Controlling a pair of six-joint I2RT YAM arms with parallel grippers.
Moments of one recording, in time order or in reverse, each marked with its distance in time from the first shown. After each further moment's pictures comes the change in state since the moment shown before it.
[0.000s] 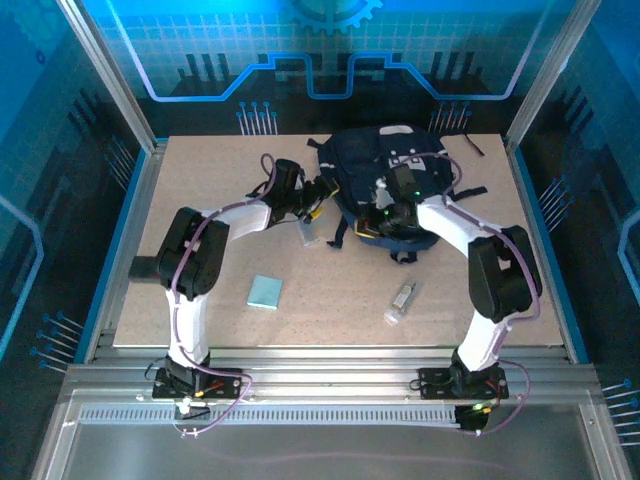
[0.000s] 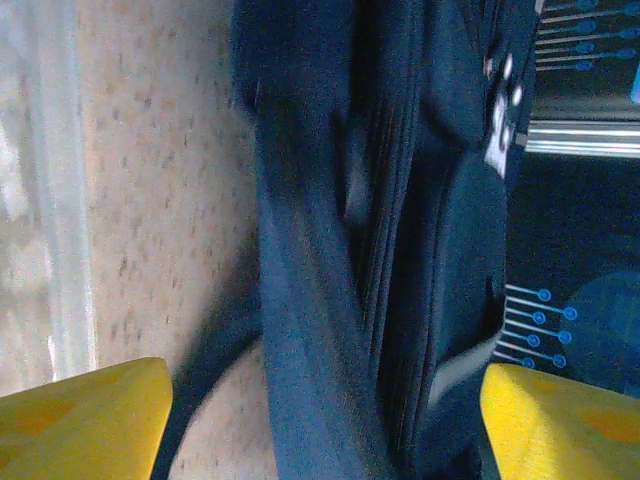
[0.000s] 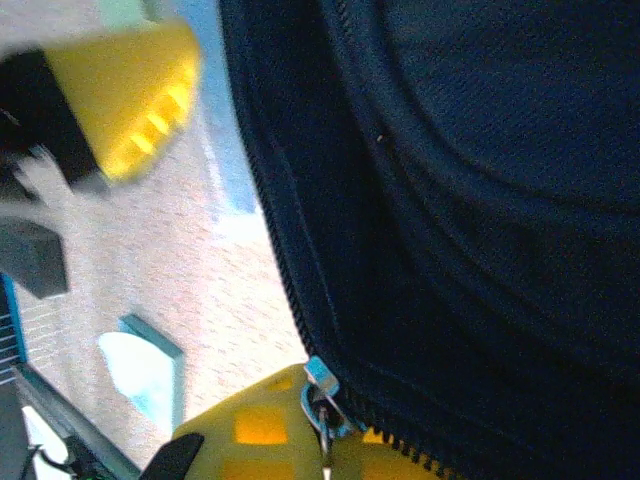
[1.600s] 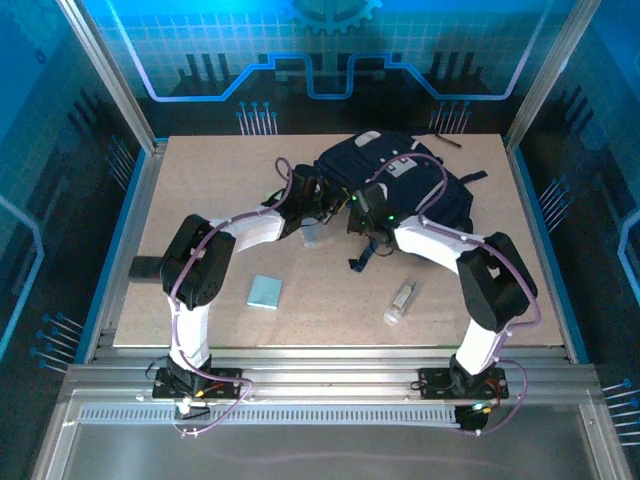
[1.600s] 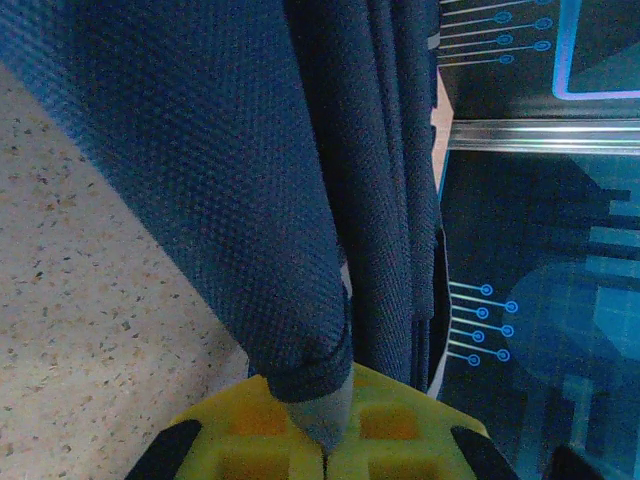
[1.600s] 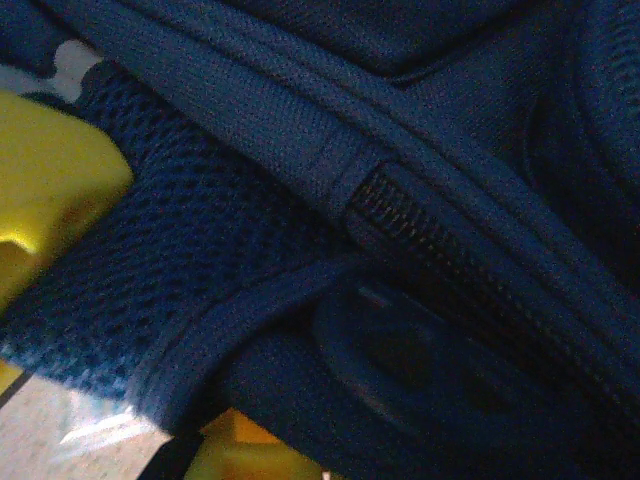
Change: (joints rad) left arm -0.116 -0.027 0.007 0.106 -0.125 -0.109; right arm 0.185 -0.060 -0.141 0.275 0.680 0.057
